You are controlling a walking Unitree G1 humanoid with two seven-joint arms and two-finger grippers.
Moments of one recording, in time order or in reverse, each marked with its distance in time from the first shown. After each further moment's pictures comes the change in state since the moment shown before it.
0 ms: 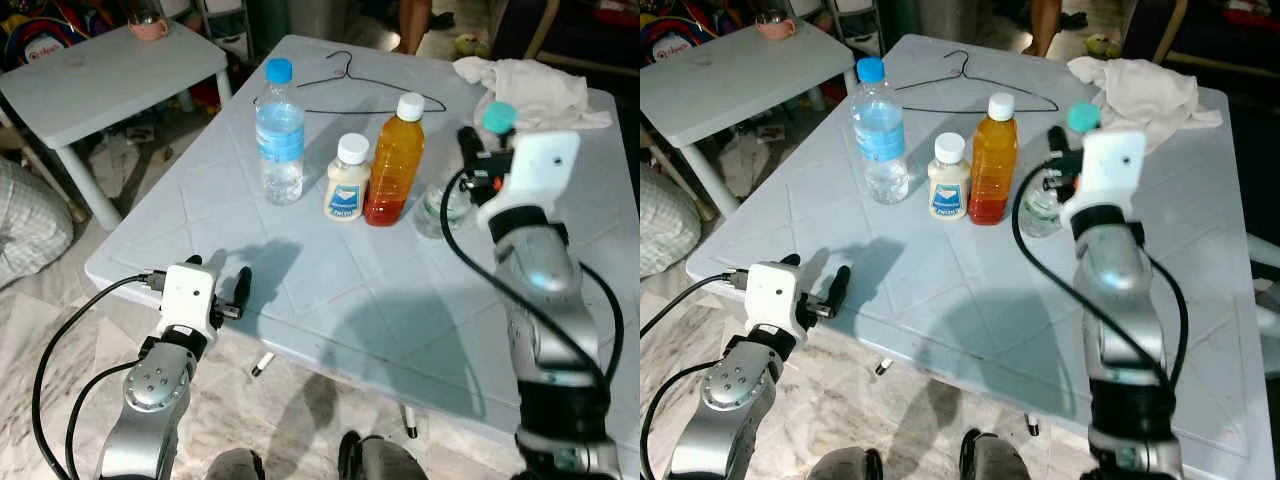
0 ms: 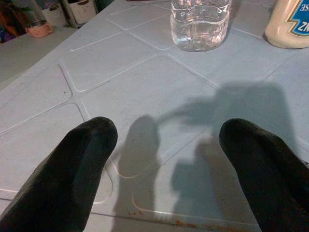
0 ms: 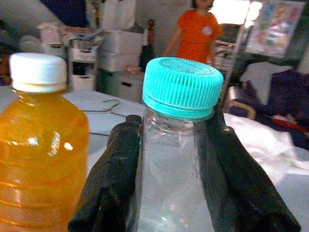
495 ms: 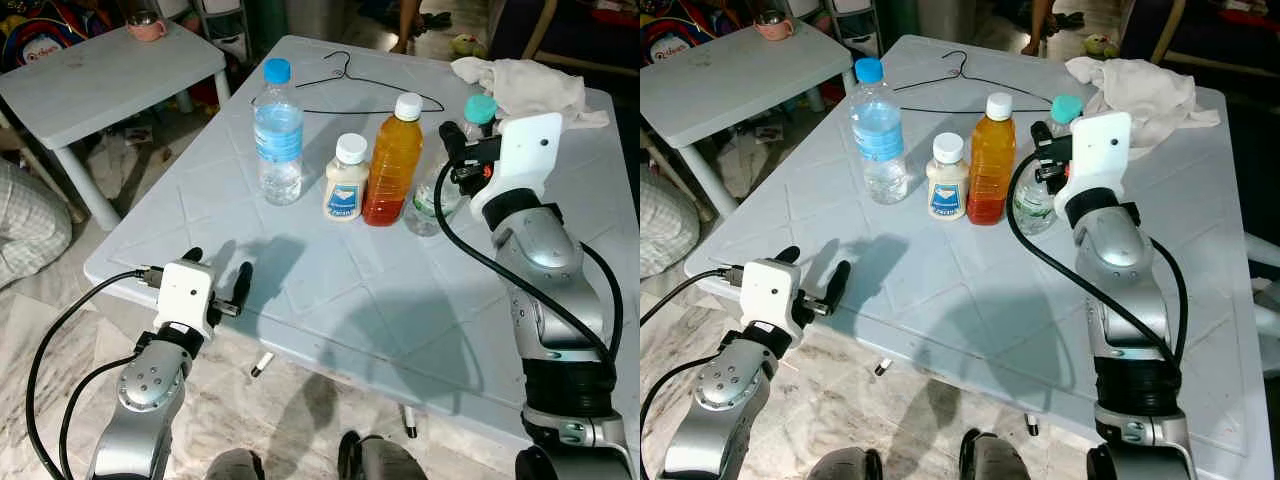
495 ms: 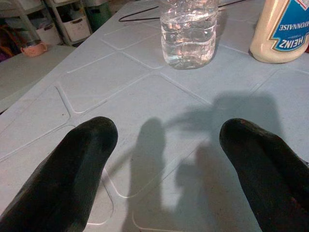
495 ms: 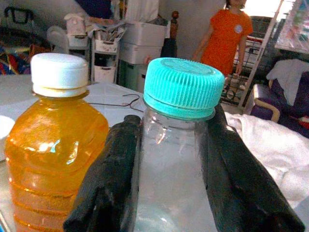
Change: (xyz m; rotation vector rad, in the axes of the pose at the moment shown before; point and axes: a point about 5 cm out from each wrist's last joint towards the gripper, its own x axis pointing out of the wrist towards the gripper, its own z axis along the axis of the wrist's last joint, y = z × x) left arm -0.001 0.003 0.006 0.031 -0.057 -0.043; right arm 0.019 0.004 0.004 0.016 0.041 0.128
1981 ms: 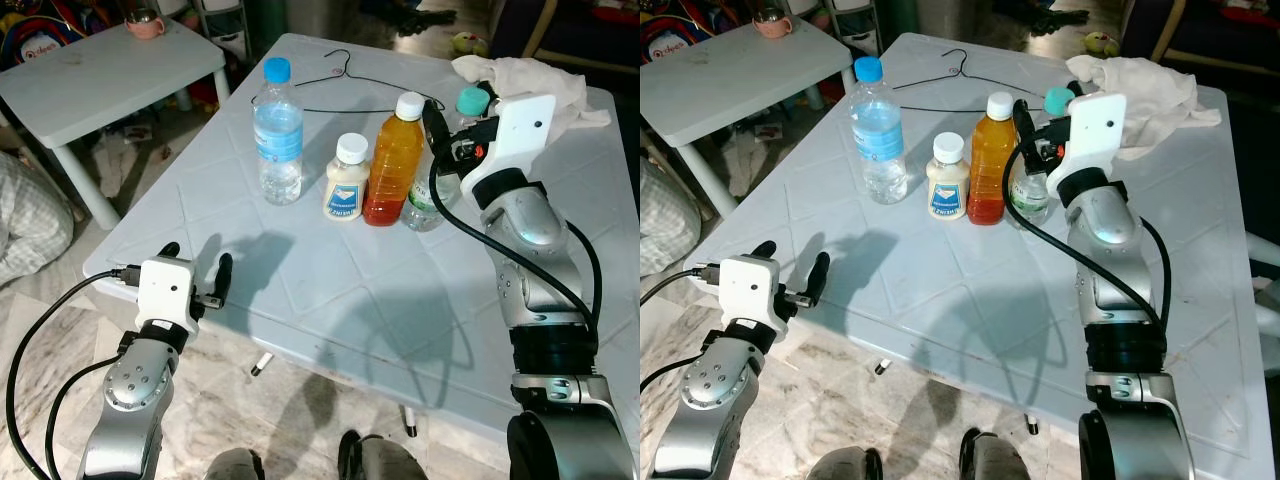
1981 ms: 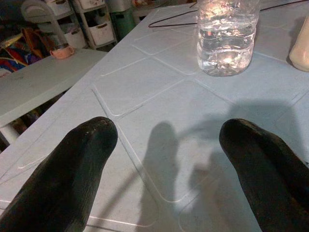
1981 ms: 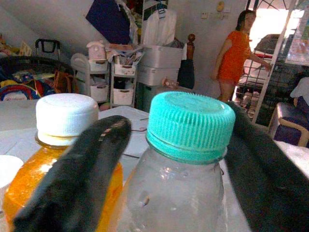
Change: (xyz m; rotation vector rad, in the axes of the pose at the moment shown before) left arm -0.002 0.016 0.002 0.006 -0.024 0.098; right arm 0.026 0.002 0.002 0.046 -0.111 0.089
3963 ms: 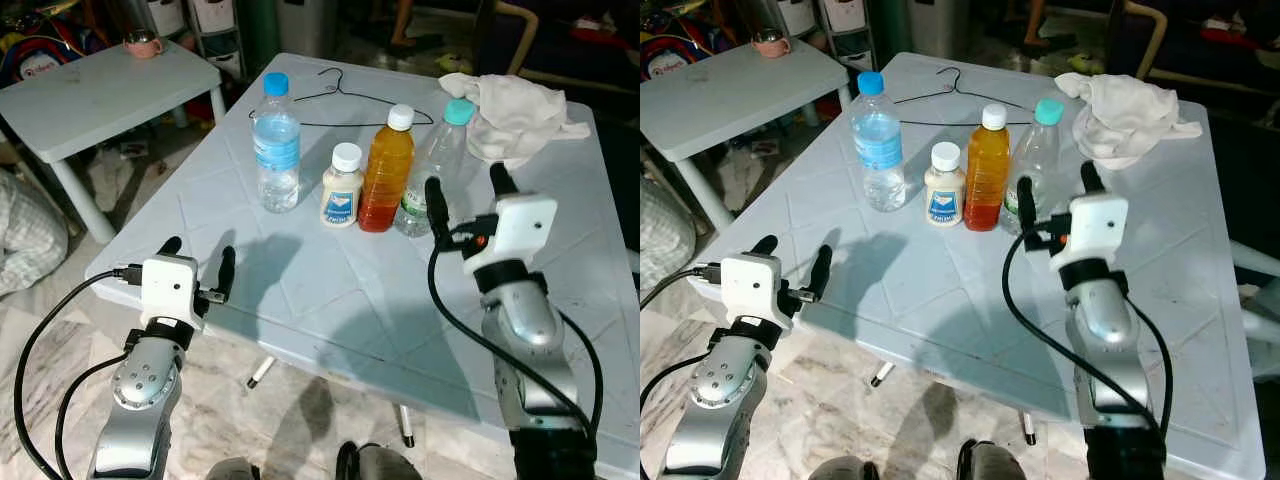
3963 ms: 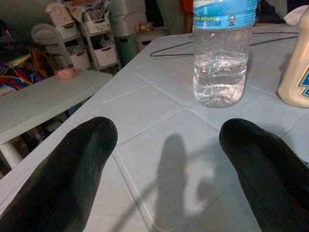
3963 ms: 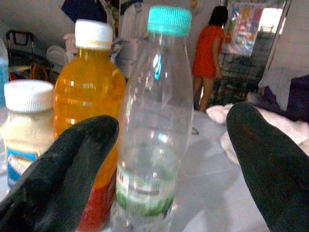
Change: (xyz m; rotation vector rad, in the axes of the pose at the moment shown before) left arm 0.003 -0.005 0.002 -0.022 -0.052 0.026; right arm -0.082 0.016 -0.044 -0.001 0.058 -0.102
